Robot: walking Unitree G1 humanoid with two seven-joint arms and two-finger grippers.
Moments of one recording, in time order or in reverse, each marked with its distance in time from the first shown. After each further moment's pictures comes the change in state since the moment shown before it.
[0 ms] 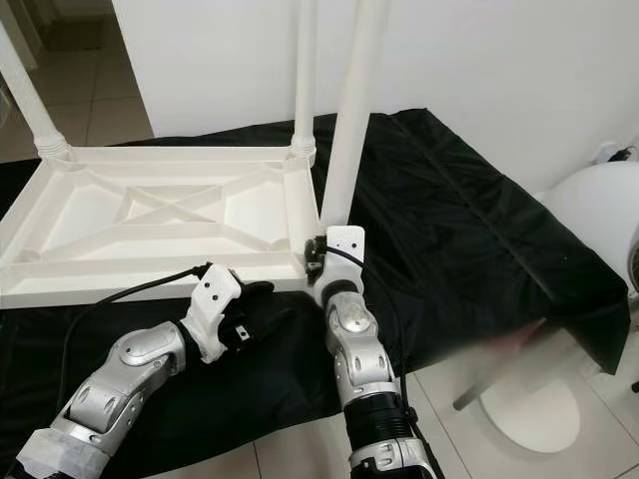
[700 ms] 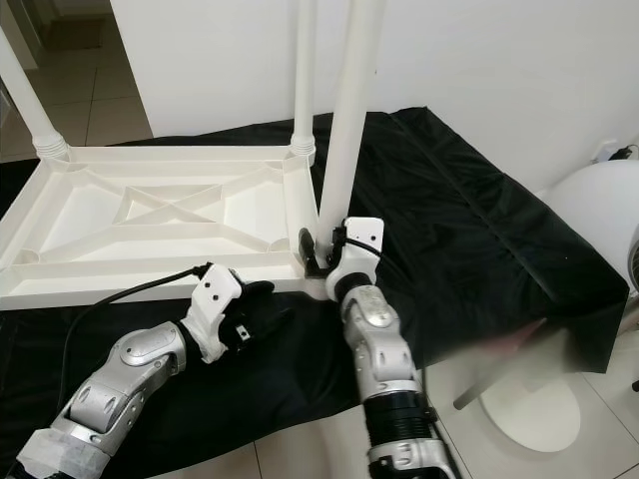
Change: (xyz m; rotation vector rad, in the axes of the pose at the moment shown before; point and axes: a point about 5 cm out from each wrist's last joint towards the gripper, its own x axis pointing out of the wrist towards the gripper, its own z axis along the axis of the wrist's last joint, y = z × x) left arm 0.000 0.000 0.000 0.002 0.001 0.000; right arm -0.002 -0.025 0.014 0.033 -0.052 0.235
